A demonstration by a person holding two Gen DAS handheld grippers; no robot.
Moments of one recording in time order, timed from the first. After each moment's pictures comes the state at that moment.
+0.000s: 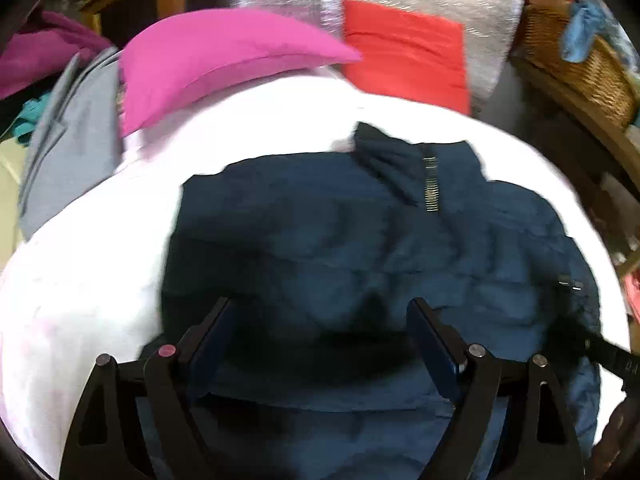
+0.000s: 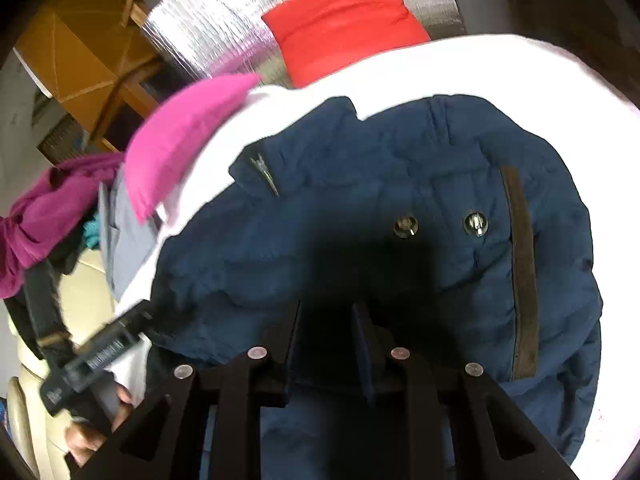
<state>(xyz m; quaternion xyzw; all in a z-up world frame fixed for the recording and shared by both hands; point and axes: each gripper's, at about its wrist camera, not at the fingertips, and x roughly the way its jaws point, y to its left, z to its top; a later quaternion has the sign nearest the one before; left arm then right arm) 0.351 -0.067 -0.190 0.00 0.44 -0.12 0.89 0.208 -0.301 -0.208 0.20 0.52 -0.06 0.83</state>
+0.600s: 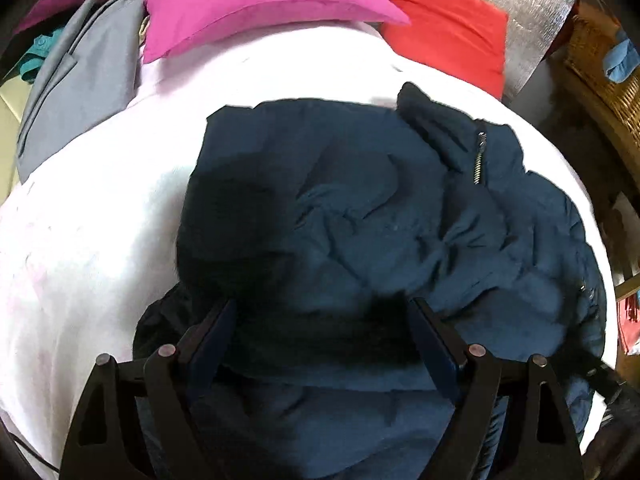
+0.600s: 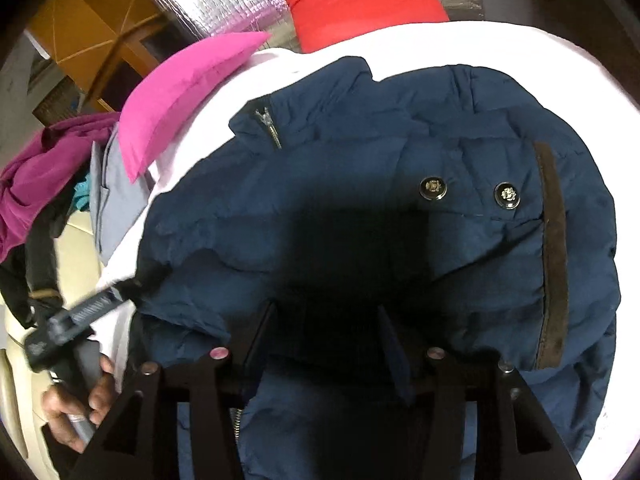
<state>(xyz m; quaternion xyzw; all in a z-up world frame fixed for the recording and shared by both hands) 0.358 -0.042 -0.210 -0.05 0.51 -0.11 0.85 0.211 -0.288 -0.202 0.19 0.52 -0.03 0.83</state>
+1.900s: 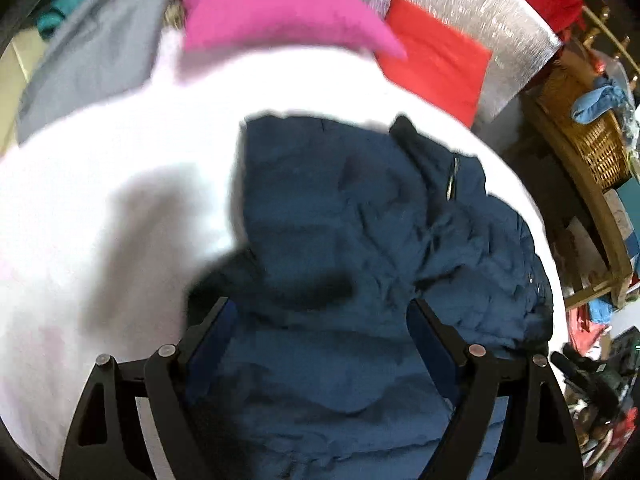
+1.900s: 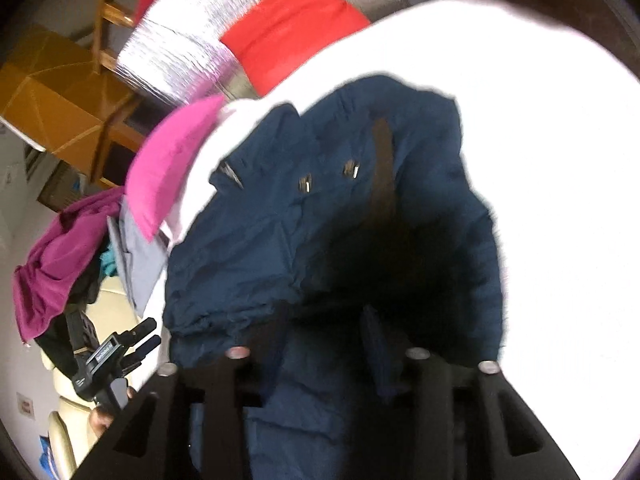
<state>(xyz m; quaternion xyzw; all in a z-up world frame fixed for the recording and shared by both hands) 0.321 0.030 -0.188 -0.13 0.48 -0.17 0.85 0.125 -0.362 -0.169 0.30 0.45 -0.07 0.84</state>
